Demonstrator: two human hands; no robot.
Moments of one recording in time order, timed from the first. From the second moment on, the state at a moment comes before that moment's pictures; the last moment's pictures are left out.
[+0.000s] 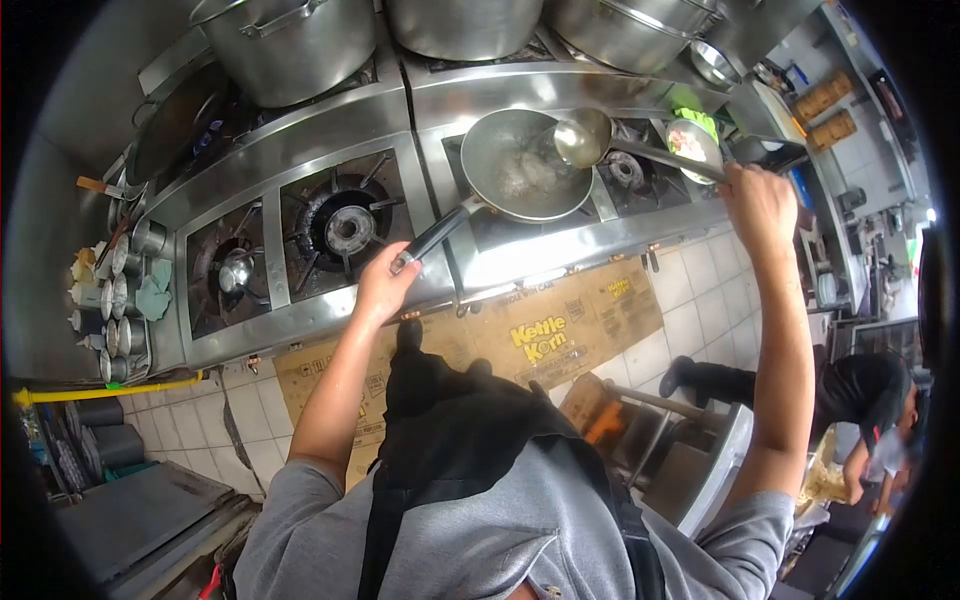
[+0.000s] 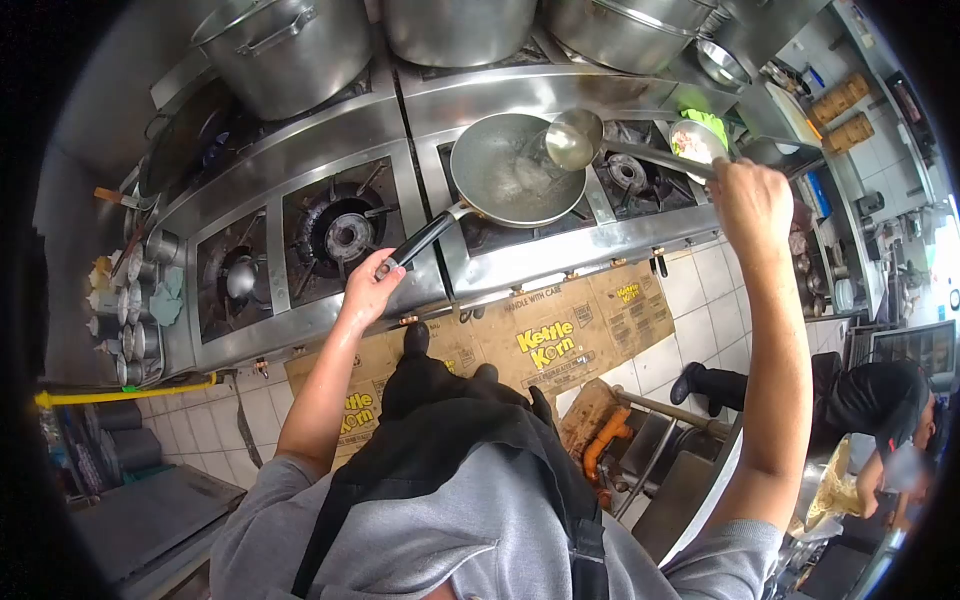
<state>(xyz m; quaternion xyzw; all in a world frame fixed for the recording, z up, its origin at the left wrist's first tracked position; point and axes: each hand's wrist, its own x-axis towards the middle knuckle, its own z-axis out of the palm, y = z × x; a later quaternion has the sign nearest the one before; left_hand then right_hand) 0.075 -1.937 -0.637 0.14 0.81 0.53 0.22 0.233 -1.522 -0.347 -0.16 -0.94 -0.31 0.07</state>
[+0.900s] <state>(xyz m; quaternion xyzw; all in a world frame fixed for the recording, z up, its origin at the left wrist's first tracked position) 0.207 -2.216 -0.829 -0.13 0.88 0.21 0.40 -0.074 -1.697 -0.122 0.05 -0.80 -0.38 0.45</state>
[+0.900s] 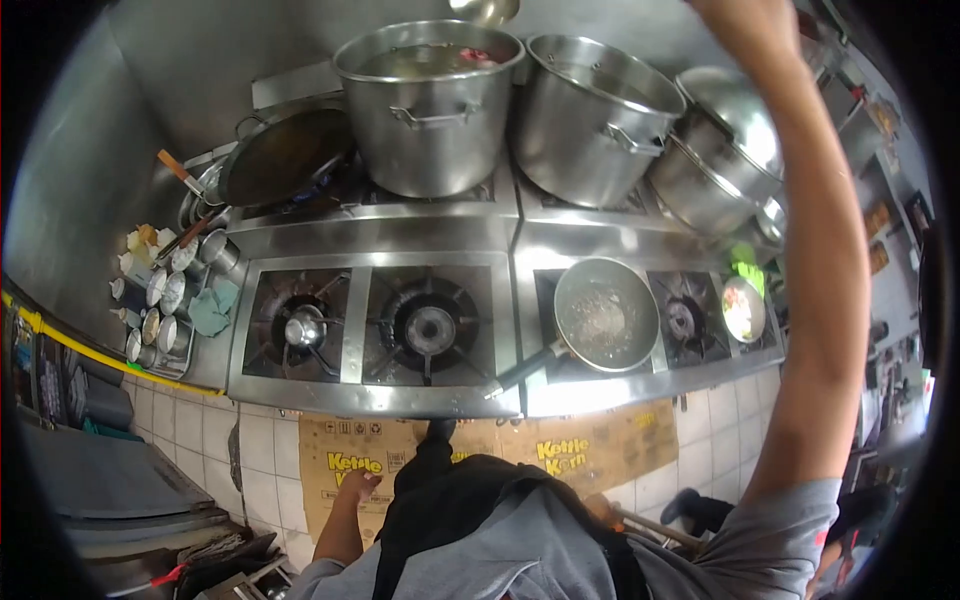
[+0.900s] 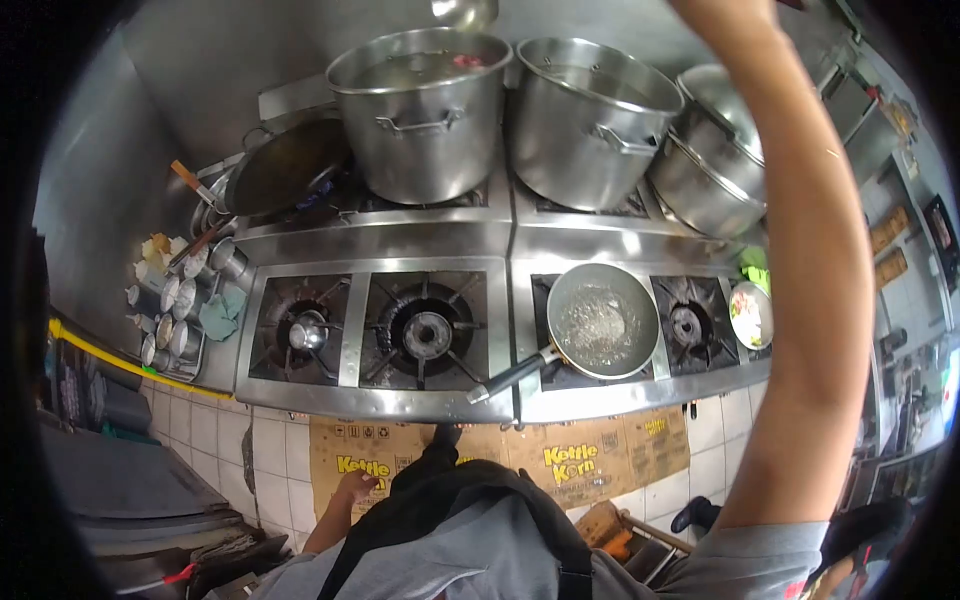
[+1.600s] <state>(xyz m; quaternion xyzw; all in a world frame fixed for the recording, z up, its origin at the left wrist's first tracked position) 0.176 -2.252 -0.817 -0.19 0.86 0.26 0.40 -0.193 -1.717 -0.180 -0.02 -0.98 -0.13 0.12</state>
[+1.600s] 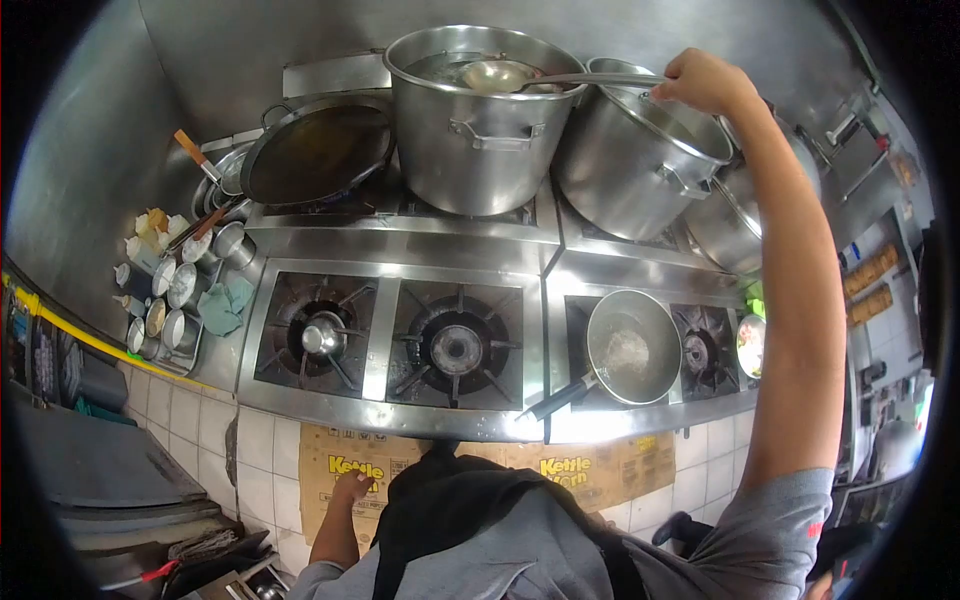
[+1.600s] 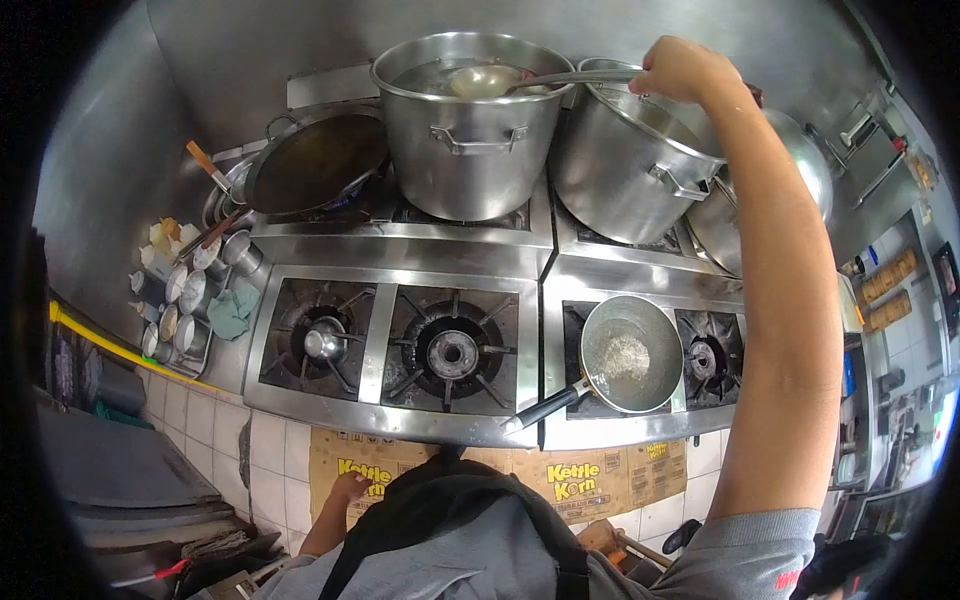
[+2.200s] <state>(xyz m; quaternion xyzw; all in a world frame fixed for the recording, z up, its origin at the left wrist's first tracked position) 0.161 -2.210 -0.798 -0.03 0.89 0.20 0.41 0.037 -1.565 -0.158 -0.10 -0.99 0.04 0.05</state>
